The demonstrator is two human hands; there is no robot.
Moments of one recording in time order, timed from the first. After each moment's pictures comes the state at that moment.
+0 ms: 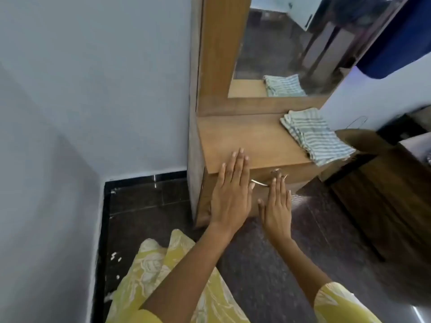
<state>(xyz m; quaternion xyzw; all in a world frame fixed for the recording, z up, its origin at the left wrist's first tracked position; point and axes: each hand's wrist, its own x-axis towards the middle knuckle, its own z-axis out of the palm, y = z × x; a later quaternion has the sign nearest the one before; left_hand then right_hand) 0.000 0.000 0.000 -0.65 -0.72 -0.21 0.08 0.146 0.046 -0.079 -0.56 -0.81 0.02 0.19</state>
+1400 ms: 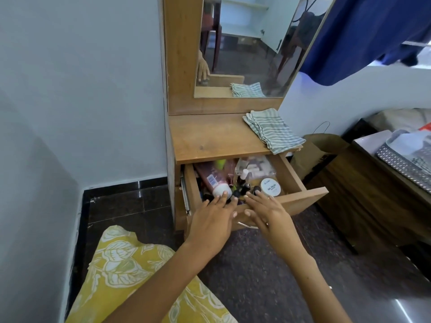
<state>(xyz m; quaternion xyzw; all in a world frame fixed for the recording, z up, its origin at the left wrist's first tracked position) 0.046 -0.077 0.012 -0.73 -0.66 -0.15 -0.11 0.218 -0.029 0.019 -0.44 -0.87 0.13 0.18</state>
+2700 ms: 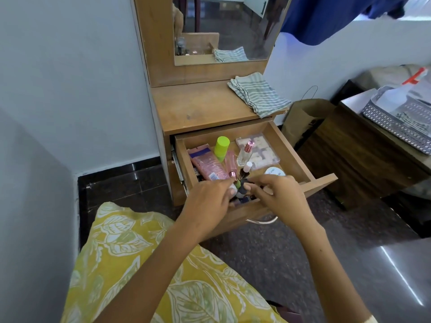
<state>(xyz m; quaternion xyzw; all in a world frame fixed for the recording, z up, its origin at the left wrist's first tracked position) 0.056 -0.121 0.045 -0.73 -0.61 -0.26 -0.15 0.234 -0.075 0.062 -0.56 -0.80 0.17 0.13</state>
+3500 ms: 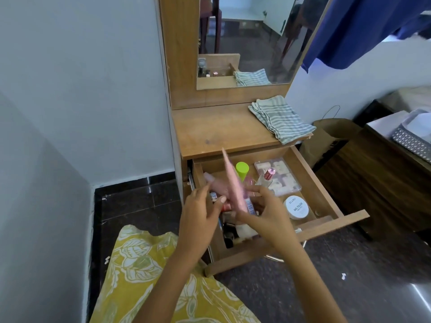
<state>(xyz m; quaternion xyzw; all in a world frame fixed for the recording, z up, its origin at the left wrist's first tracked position) 0.019 -0.102 0.026 -0.53 -0.68 -0.44 -0.26 0.172 -0.055 0.041 -0.54 -0.67 0.42 0.28</state>
